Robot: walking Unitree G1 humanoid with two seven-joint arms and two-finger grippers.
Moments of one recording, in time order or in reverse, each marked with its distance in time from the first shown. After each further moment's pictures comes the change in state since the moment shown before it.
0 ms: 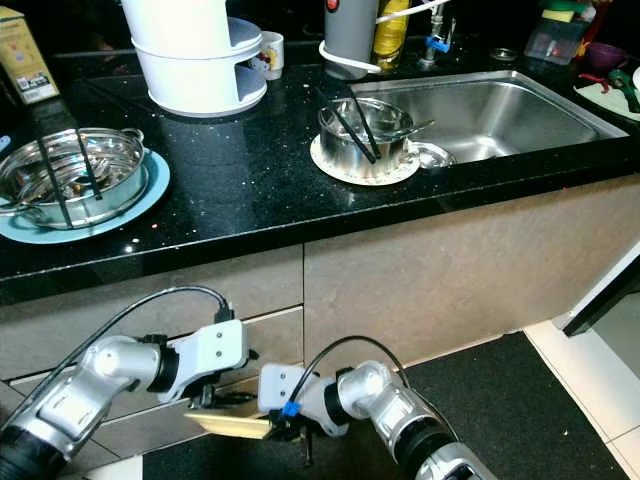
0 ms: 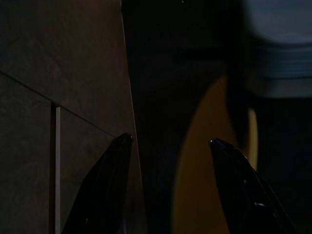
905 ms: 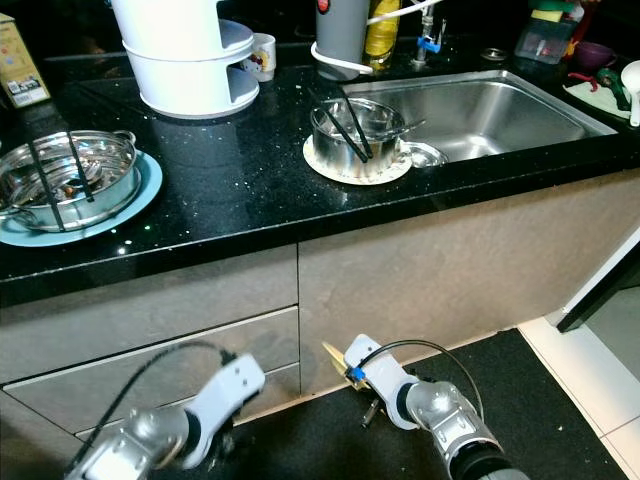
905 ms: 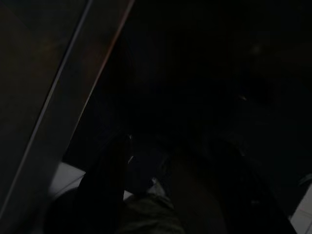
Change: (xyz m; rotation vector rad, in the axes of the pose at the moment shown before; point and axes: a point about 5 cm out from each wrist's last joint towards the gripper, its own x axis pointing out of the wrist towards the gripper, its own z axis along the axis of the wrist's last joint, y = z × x) left arm 0.045 -0.074 -0.071 -0.614 0.433 0.324; right arm -0.058 0.001 -0.091 0.573 0.128 -0.813
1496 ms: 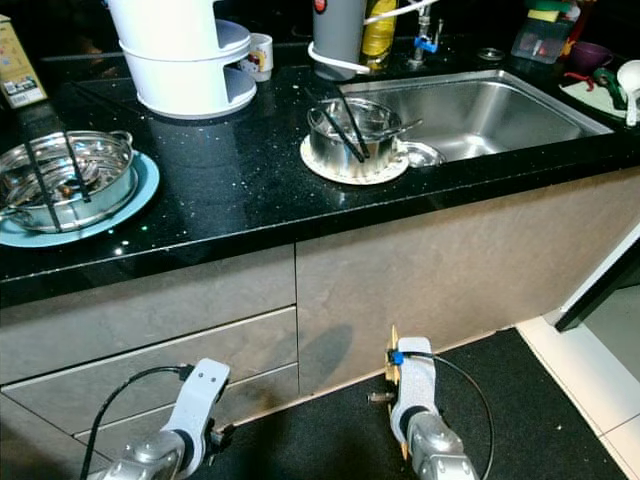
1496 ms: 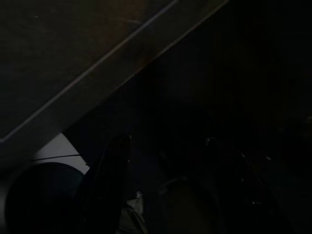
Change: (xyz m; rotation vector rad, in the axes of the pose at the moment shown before) left arm 0.012 0.010 -0.027 -0.334 -0.066 0.269; right arm -0.008 0.013 -0.018 0.580 -0.092 -0.344
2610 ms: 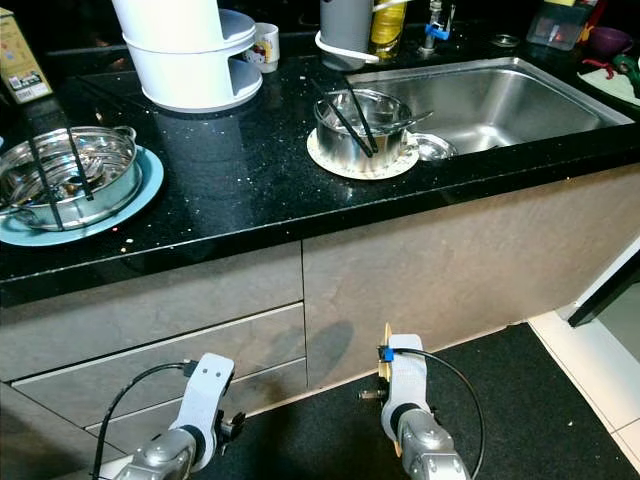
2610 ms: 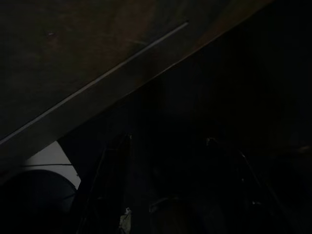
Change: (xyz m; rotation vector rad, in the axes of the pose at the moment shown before) left arm 0.003 -0.011 0.009 -0.081 -0.088 0.015; right arm -0.001 0.015 0.002 -0.050 0.010 0.039
